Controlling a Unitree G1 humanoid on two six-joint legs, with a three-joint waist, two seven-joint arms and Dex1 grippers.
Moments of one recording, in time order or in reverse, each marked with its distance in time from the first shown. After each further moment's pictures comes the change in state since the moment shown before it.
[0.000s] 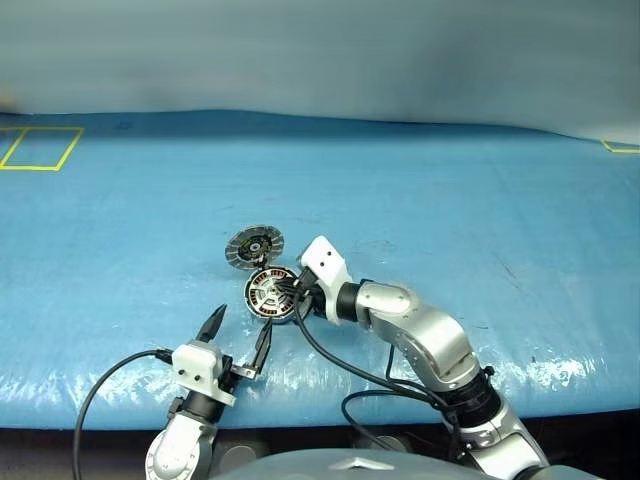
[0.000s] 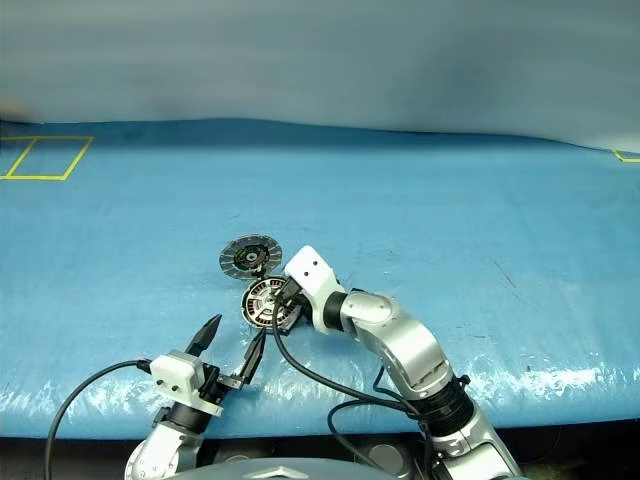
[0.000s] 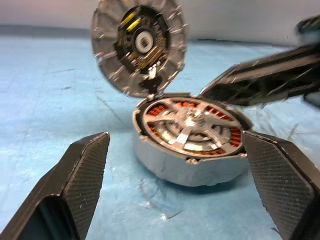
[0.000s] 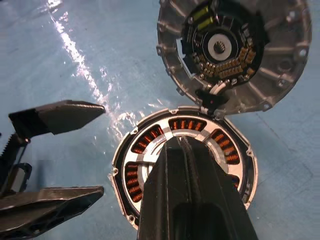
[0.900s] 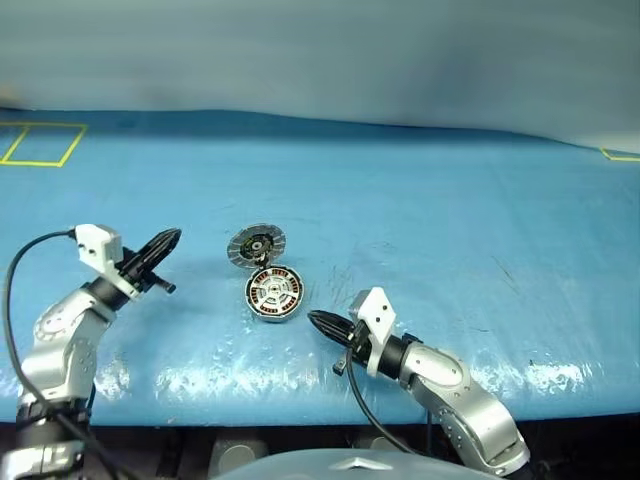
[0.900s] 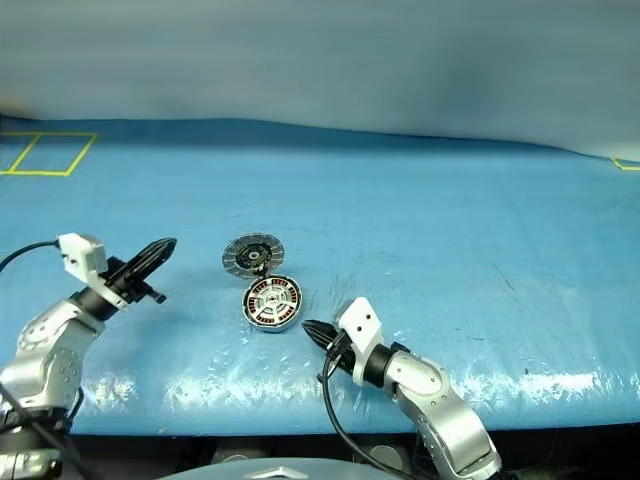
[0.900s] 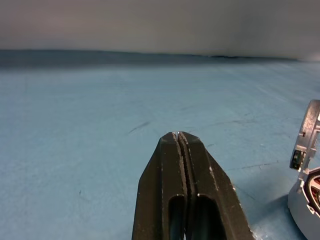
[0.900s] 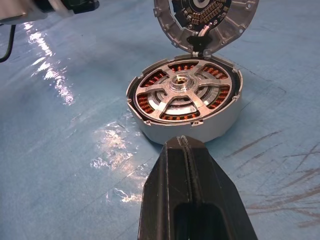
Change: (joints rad) left arm -0.752 0.438 0.376 0.432 -0.380 0.453 -0.507; right arm 0.470 -0.091 -0.045 -0.041 -0.030 -0.469 -0.004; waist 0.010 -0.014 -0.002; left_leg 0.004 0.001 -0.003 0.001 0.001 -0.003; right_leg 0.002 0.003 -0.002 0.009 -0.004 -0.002
